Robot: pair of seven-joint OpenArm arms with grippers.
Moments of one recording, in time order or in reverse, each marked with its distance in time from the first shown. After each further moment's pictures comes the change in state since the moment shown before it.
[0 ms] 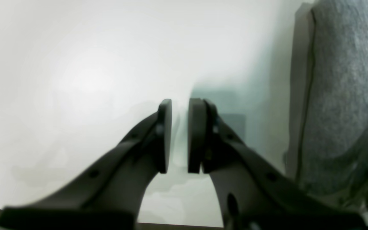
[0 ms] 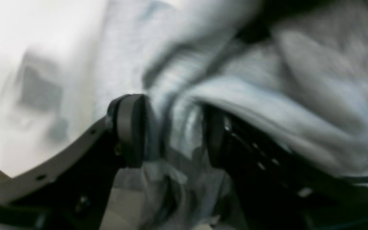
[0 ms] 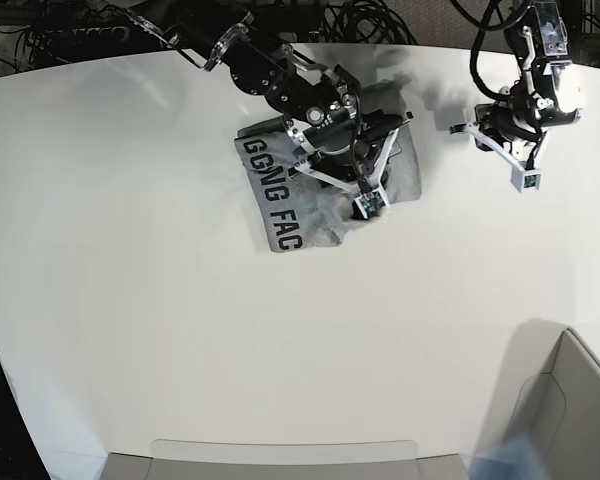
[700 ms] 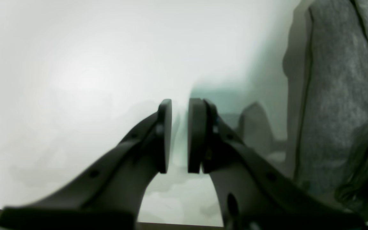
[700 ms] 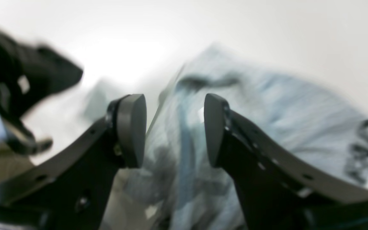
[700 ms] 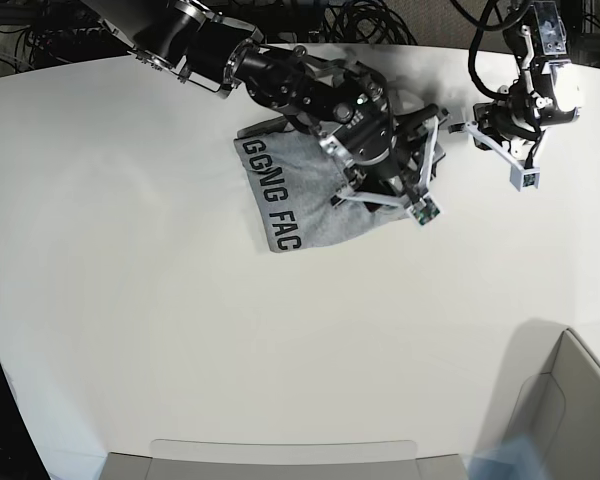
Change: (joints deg) left arm 0.1 0.5 -0.1 0.3 0.0 0.0 0.0; right arm 9.1 -1.4 -7.2 5.2 1.0 0.4 -0.2
